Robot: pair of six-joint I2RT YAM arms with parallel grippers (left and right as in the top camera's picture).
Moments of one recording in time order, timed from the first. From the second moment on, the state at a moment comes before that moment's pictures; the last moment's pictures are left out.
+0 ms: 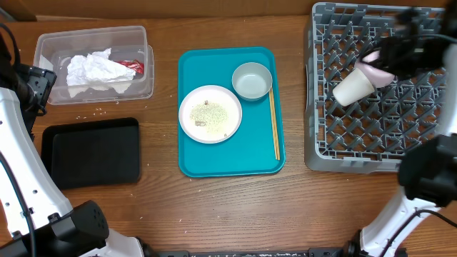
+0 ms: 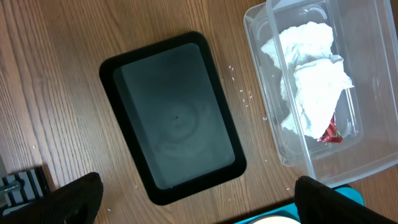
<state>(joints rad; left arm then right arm) 0.44 1.74 2.13 -1.64 -0.19 -0.91 -0.26 2.07 2.12 -1.42 -0.60 -0.25</state>
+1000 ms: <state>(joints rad) 0.44 1.74 2.13 -1.64 -0.19 -0.91 -0.18 2.07 2.02 -1.33 -0.08 -0.04</state>
